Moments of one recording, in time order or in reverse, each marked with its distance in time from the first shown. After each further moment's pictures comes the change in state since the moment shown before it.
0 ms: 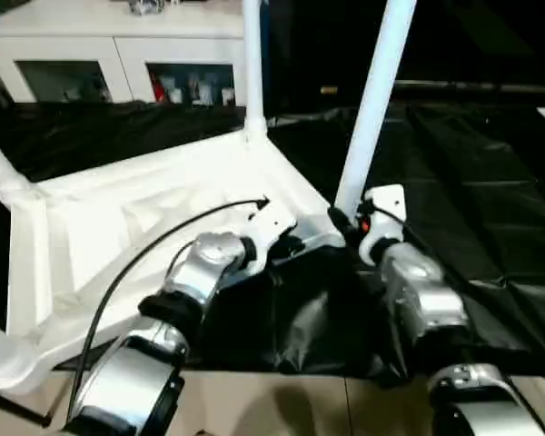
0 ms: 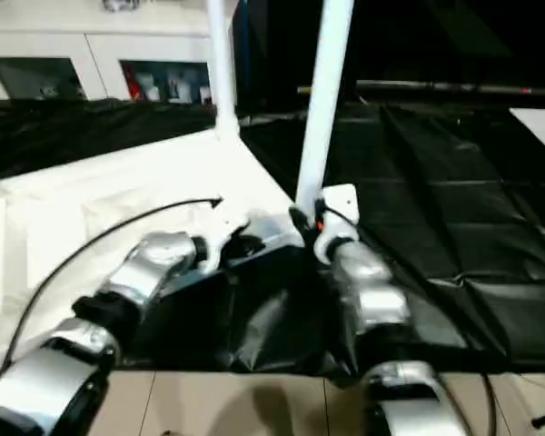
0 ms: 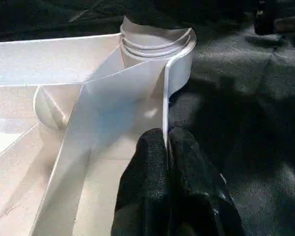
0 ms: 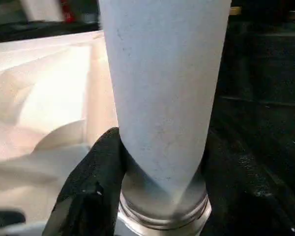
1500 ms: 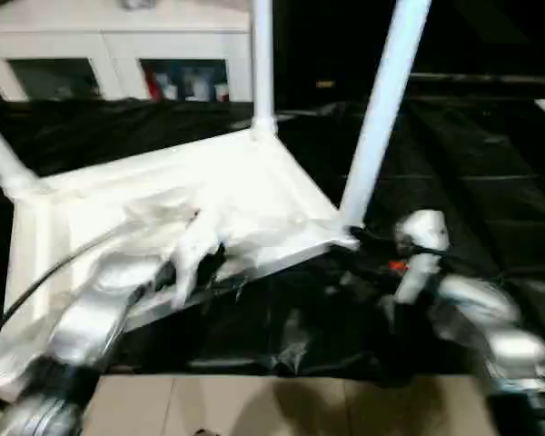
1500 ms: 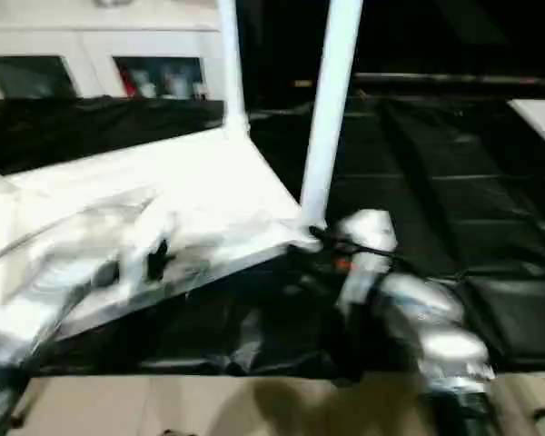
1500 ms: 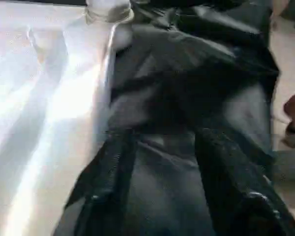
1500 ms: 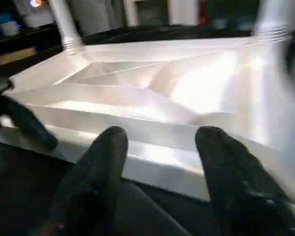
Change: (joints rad) left arm 0.522 0.410 0.069 -0.939 -0.295 0.394 -0.404; right arm 0.267 -0.171 0.134 -0.472 0.233 0.176 0.543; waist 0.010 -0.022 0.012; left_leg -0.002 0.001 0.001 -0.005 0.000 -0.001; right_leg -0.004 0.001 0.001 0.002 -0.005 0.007
